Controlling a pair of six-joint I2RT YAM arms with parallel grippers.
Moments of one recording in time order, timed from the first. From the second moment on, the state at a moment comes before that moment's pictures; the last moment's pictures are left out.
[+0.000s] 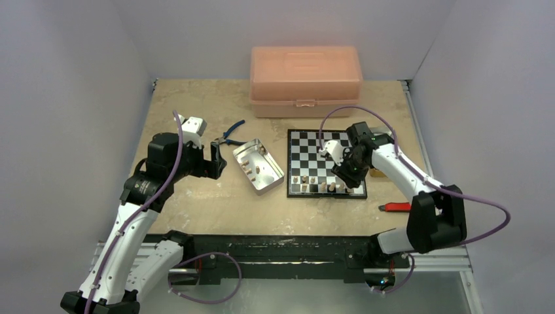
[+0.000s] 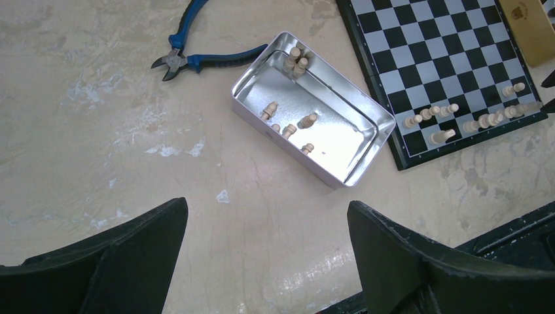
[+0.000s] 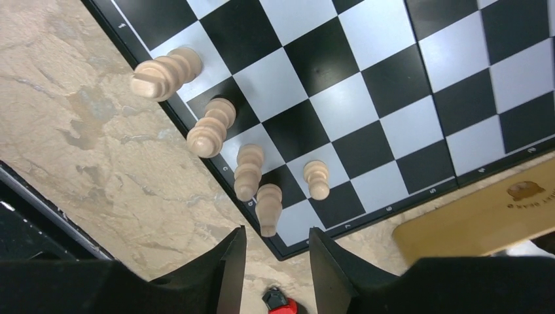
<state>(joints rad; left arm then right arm) -0.27 0.78 0.95 -0.72 0.14 -0.12 0.27 1.43 0.99 -0.93 -0.14 -0.76</state>
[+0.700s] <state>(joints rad) -0.27 0.91 0.92 -0.67 0.26 -0.30 0.17 1.12 1.12 -0.92 -0.63 -0.80</state>
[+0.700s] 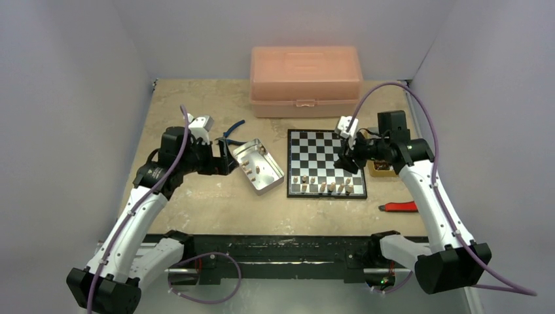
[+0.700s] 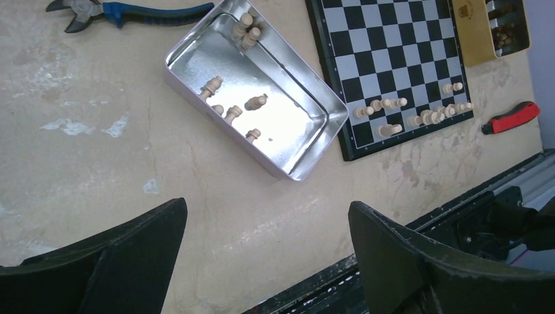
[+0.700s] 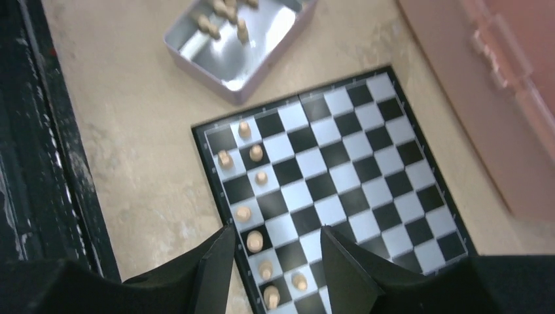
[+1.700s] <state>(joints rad) -0.63 1.62 1.31 -0.76 -0.08 -0.27 -0.04 1.11 1.01 -0.85 -1.14 -0.89</state>
